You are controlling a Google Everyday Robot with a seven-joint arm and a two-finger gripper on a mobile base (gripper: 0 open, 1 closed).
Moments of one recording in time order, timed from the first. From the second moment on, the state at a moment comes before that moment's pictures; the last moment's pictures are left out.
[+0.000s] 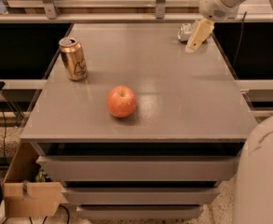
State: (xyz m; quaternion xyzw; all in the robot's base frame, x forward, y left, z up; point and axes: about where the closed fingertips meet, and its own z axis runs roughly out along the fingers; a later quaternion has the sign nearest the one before) arm 0.748 -0.181 0.949 -0.65 0.66 -0.05 0.36
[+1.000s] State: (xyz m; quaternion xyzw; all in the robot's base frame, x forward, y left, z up) arm 0.814 -0.220 0.899 -0.59 0.70 -0.06 0.38
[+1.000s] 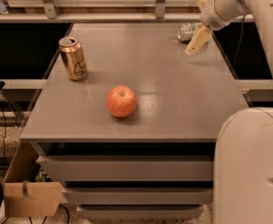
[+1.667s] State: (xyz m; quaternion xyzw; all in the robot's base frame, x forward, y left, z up) arm 0.844 -0.238 0.885 -0.54 0.73 -0.06 0.42
